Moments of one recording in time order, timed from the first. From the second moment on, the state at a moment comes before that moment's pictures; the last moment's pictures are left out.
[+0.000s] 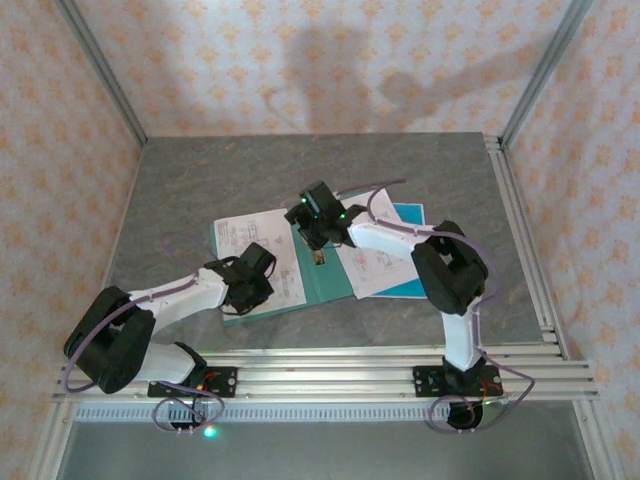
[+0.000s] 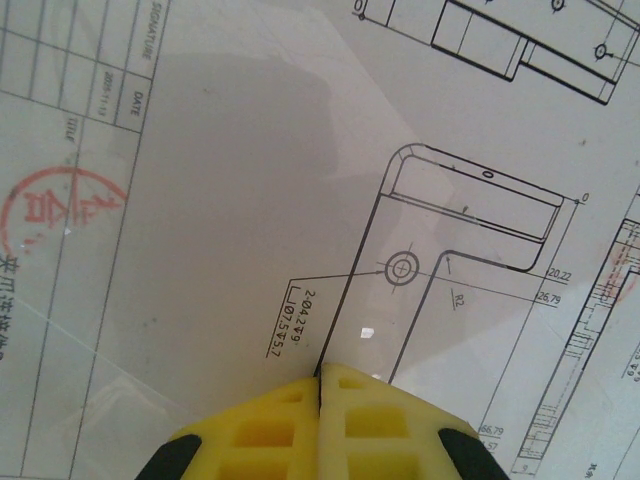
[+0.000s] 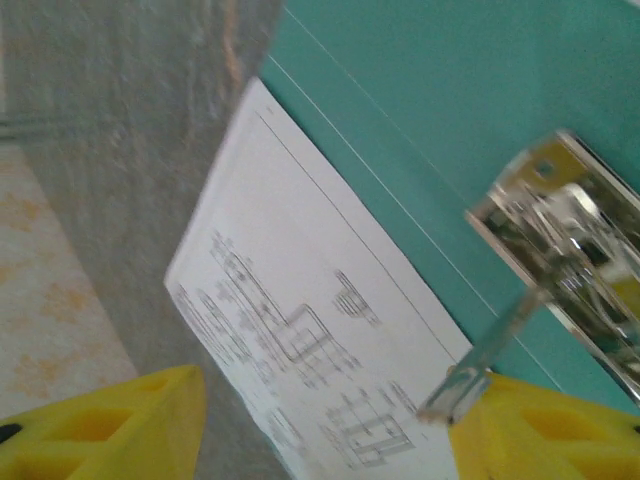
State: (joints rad) left arm -0.55 1.34 0.60 -0.54 -0.08 -1.17; right arm 0.74 1.99 1.44 -0.26 -0.10 1.46
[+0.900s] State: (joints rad) left arm -0.35 1.39 0.69 -0.71 -0.11 -0.97; right arm 0.51 1.67 1.39 -0.39 -0.12 1.18
